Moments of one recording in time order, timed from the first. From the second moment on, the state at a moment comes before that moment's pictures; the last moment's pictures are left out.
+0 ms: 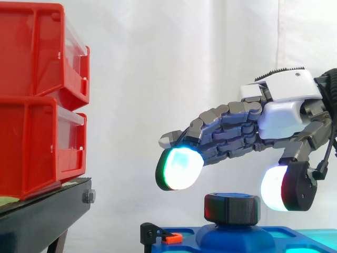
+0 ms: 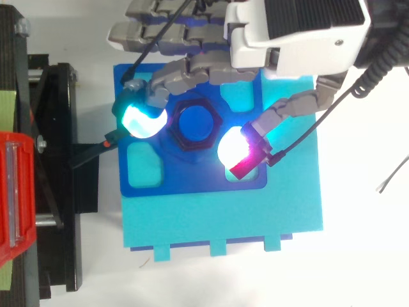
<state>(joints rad) -0.03 -2.21 -1.17 -3.02 -1.69 -1.08</state>
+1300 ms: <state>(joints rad) -0.04 -2.21 -1.22 -2.95 -1.69 -1.08</state>
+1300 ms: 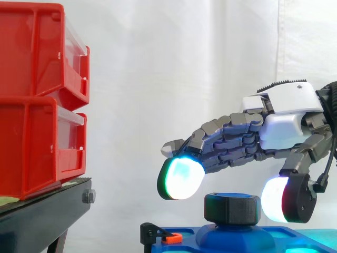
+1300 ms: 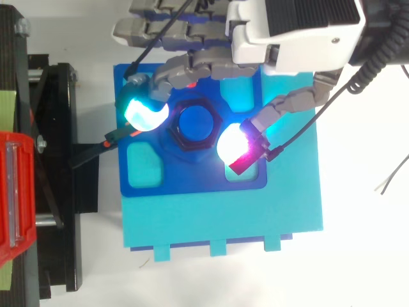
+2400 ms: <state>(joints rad) -0.05 -2.20 -1.22 -2.95 -1.71 -1.08</state>
